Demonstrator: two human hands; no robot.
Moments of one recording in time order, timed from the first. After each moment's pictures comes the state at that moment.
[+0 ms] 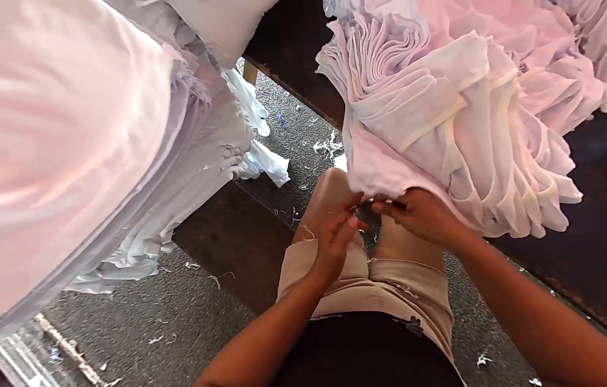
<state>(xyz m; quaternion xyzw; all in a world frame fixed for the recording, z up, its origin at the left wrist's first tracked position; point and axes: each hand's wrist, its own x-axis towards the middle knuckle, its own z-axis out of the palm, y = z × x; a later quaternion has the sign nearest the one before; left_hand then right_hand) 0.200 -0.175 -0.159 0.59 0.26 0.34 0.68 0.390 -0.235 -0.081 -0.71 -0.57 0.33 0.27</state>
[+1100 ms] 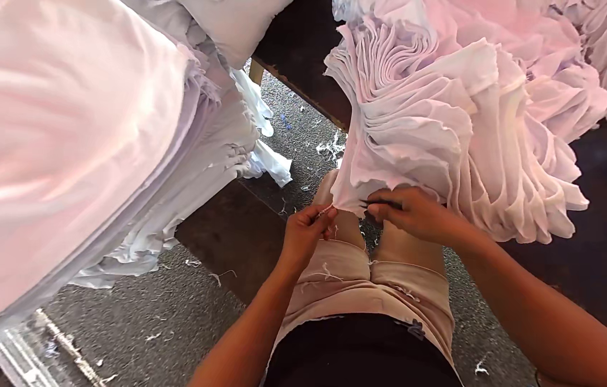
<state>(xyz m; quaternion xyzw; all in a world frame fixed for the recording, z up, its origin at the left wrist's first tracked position) 0.164 -0.138 -0.133 0.54 0.41 0.27 0.68 0.384 -0.217 -0.063 -0.65 -0.58 0.44 0.23</state>
